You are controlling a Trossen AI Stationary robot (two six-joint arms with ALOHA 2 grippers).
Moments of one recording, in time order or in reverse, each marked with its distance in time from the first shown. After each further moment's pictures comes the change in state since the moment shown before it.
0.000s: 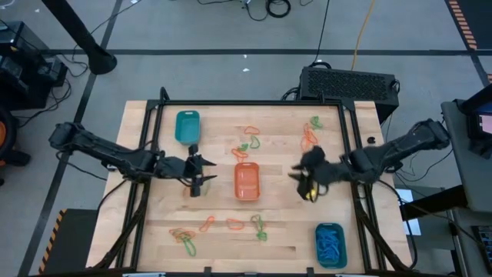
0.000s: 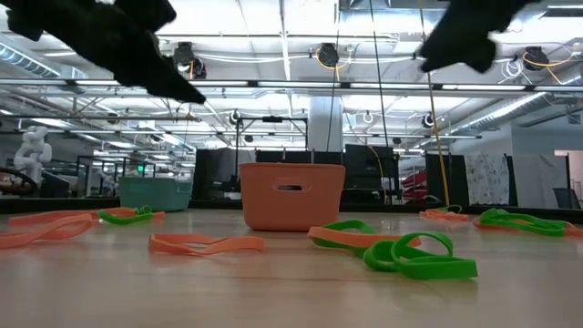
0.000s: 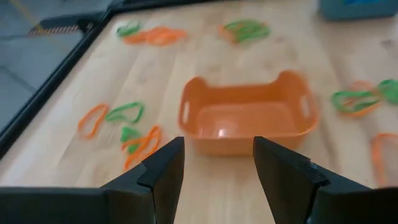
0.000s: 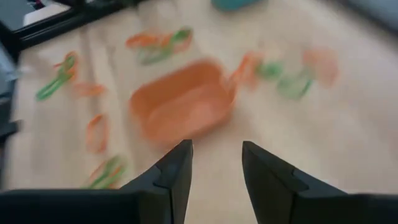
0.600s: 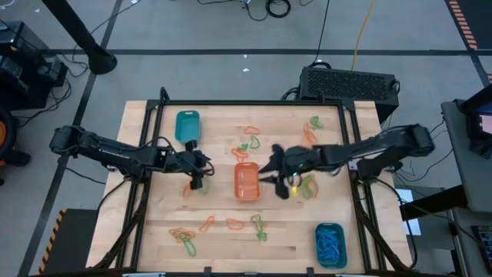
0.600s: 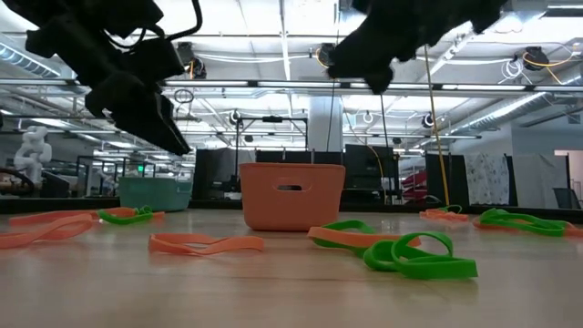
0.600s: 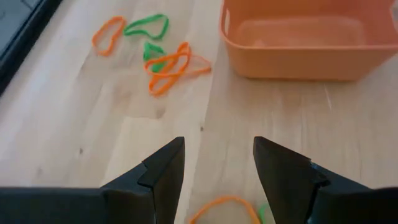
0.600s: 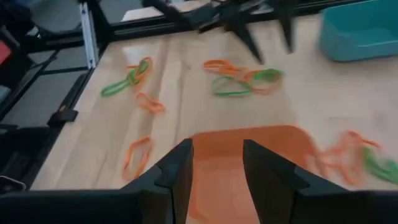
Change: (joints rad) left arm 0.142 0.056 -0.003 -0.194 0.055 -0.022; right arm -0.225 0.333 0.000 0.592 -0.485 -0.450
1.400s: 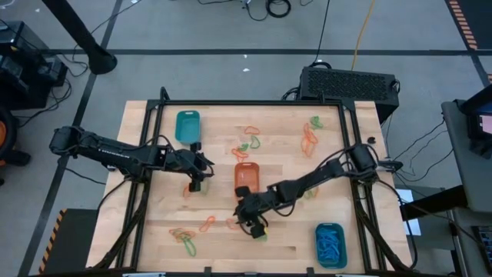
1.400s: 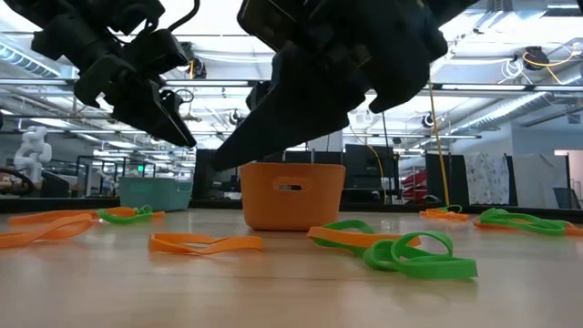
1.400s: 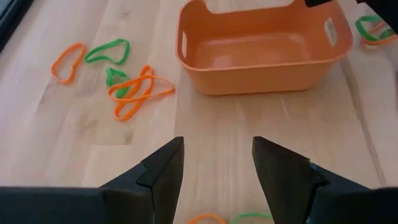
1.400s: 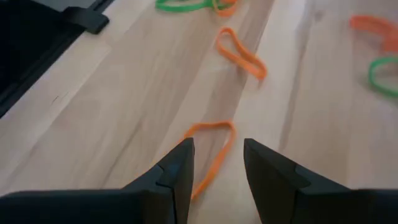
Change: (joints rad) left arm 0.018 -0.002 0.000 0.058 0.151 0.084; right arm 0.207 0.633 0.399 0.032 -0.025 -0.224
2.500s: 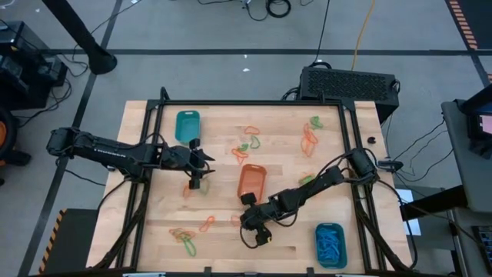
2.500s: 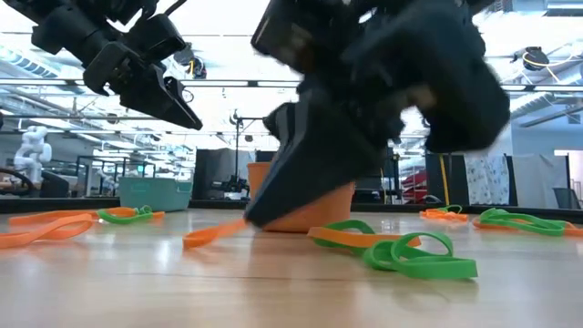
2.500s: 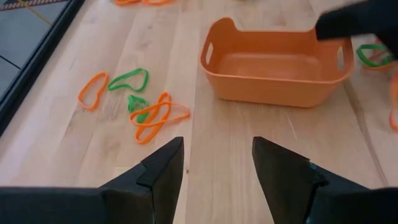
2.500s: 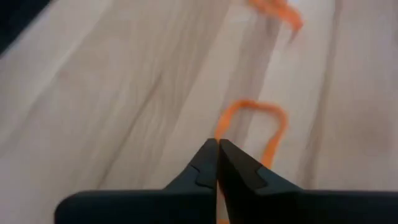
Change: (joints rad) left arm 0.013 -0.061 0.004 0.024 -0.023 0.051; right arm 0.068 0.014 -0.002 -0.089 0.093 0.031
